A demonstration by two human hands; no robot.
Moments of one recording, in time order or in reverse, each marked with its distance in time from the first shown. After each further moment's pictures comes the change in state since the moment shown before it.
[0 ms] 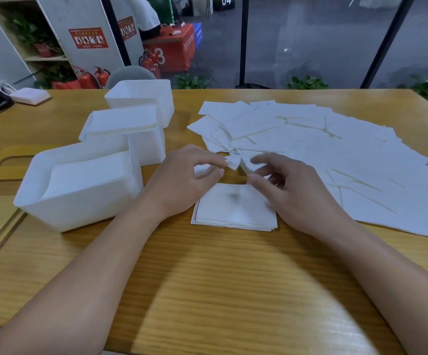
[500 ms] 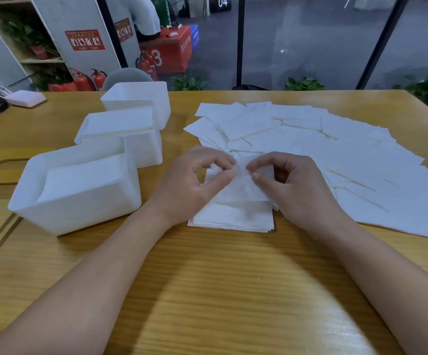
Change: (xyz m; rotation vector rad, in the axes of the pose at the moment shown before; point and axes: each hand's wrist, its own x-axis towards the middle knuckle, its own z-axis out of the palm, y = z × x) left_hand -0.004 0.010 0.016 -0.199 0.026 0.130; right_hand 0.002 -0.001 -0.005 0.152 0.080 -0.015
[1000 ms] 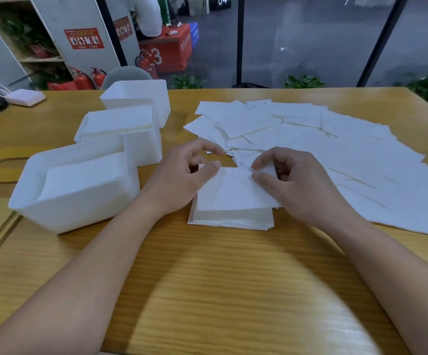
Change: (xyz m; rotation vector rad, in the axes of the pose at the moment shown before) left_hand 0.006 -0.007 -0.014 -0.071 -0.033 -0.213; right_hand 0.002 0.002 -0.007 -0.066 -0.042 0.013
